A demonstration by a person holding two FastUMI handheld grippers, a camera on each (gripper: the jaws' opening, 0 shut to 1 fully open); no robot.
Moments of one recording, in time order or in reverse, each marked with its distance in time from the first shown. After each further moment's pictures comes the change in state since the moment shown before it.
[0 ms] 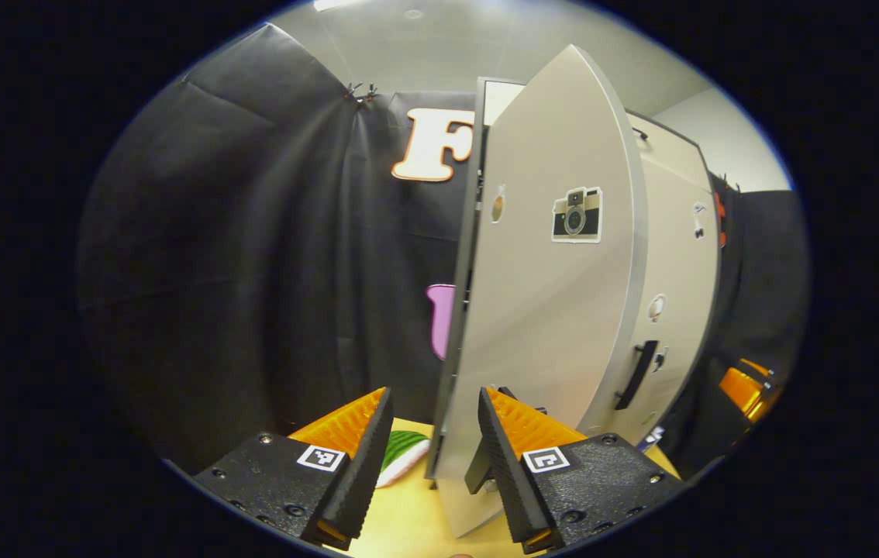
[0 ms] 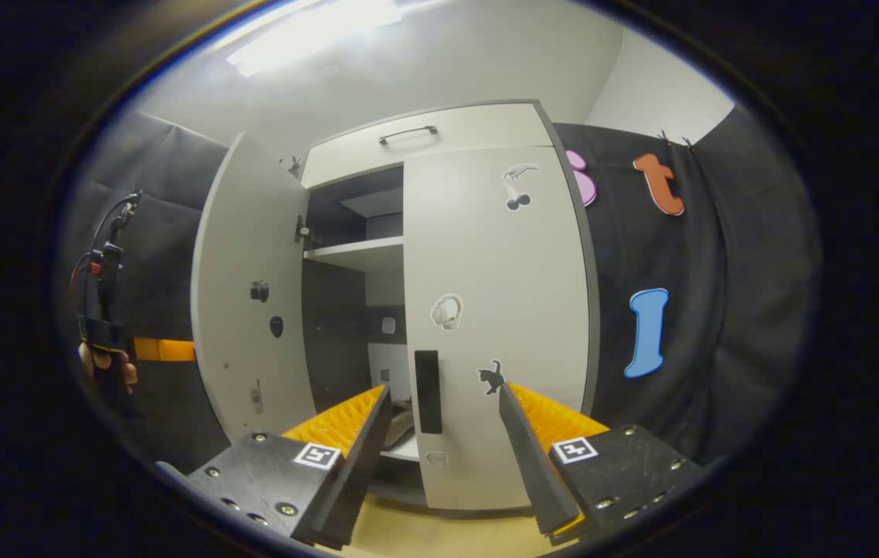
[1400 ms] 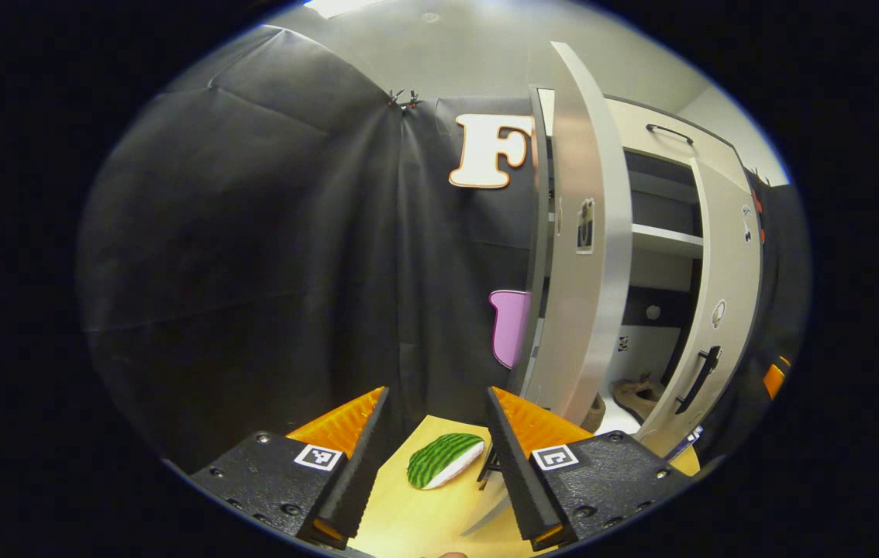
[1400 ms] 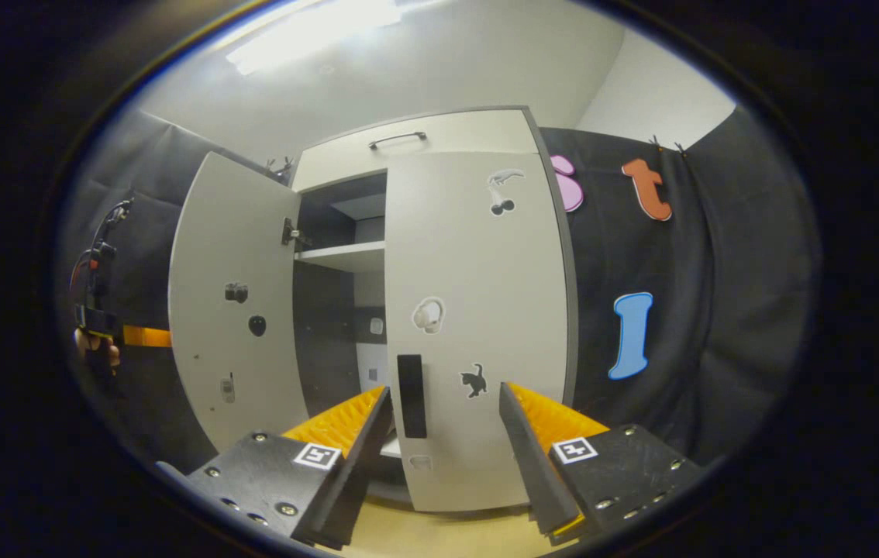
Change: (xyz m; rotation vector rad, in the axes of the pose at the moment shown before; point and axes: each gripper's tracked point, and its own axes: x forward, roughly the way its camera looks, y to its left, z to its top) left arm -0.029 0.098 0.026 0.047 -0.016 0.274; right arm -0.007 -0.015 0.005 -0.006 -0.005 -0.037
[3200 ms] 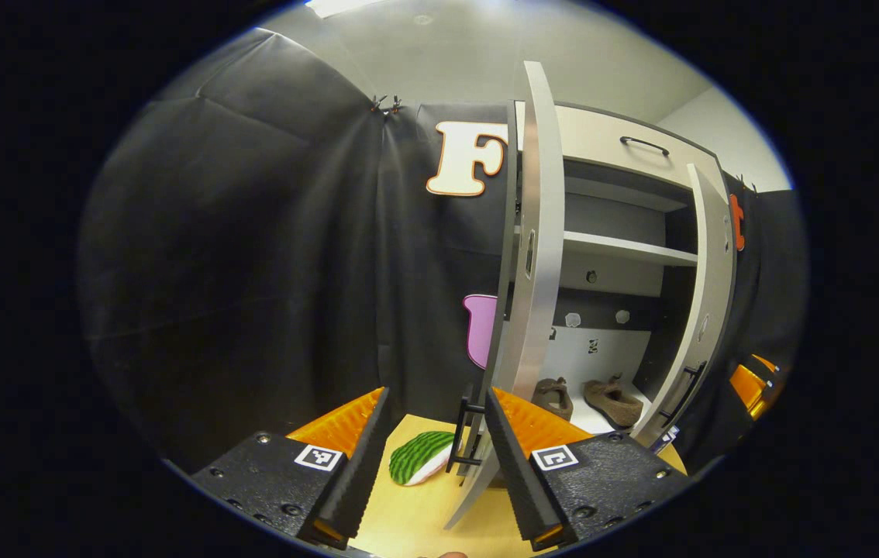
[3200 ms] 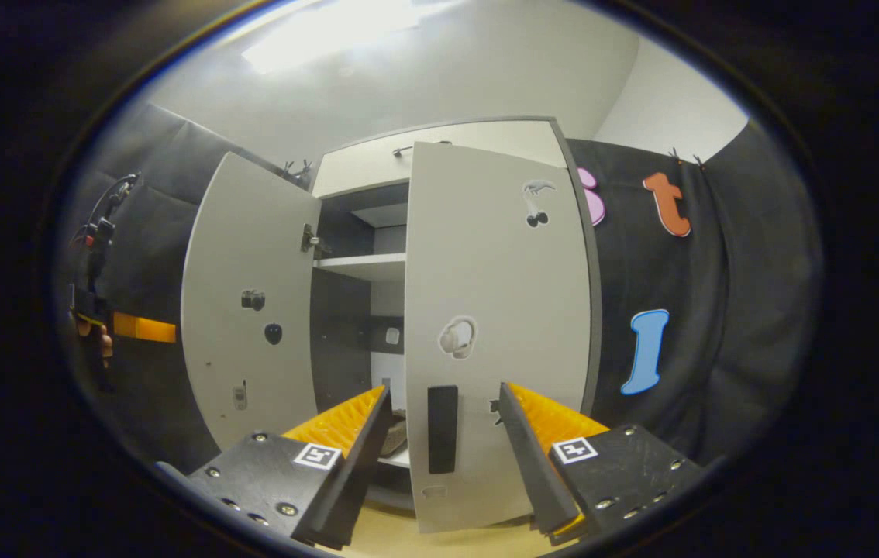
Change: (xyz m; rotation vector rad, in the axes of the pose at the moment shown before) left arm -0.032 -0.026 0.015 0.000 0.006 -0.098; right arm 0.006 0.025 0.018 -0.039 -0.027 0.048
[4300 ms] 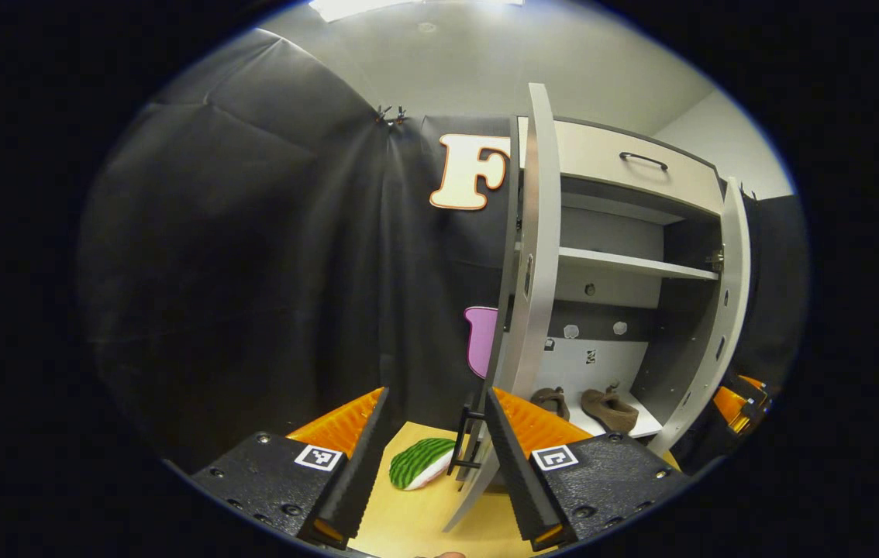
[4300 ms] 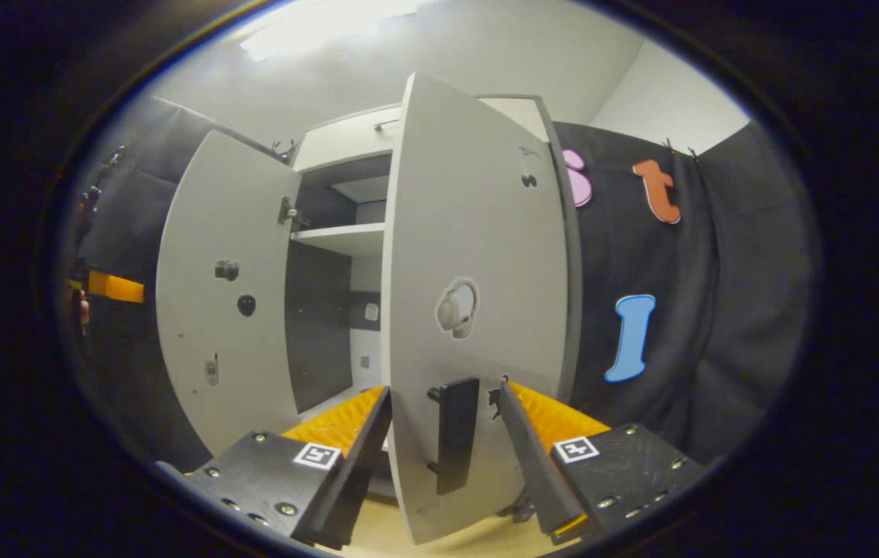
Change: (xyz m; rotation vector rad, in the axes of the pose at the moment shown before) left arm -0.011 0.004 0.010 -0.025 -0.048 0.006; right arm 0.012 -0.019 -0.027 -0.039 0.058 -0.028
